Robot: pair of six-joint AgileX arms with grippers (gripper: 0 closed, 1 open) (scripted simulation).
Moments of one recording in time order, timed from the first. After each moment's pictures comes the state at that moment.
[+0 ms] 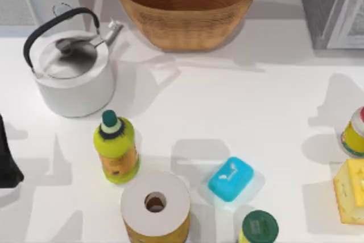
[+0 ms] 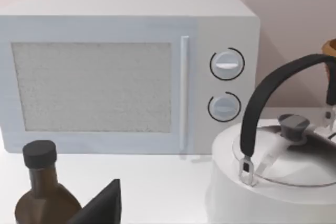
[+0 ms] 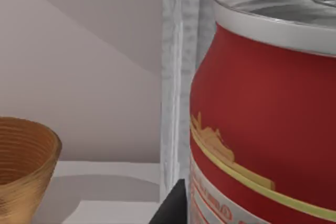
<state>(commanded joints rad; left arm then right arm) 0.00 0.00 0.00 0.00 0.00 0.00 0.18 0.61 0.84 -0.32 0.18 0.01</state>
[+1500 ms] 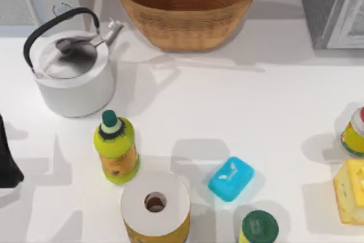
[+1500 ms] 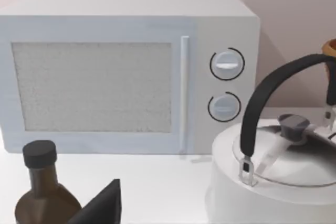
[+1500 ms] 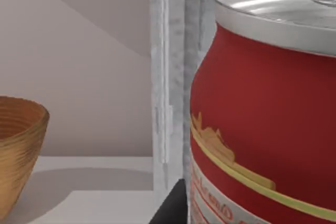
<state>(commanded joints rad) 0.00 0.00 0.00 0.00 0.00 0.00 0.10 0.30 0.27 0.07 0.10 0.01</state>
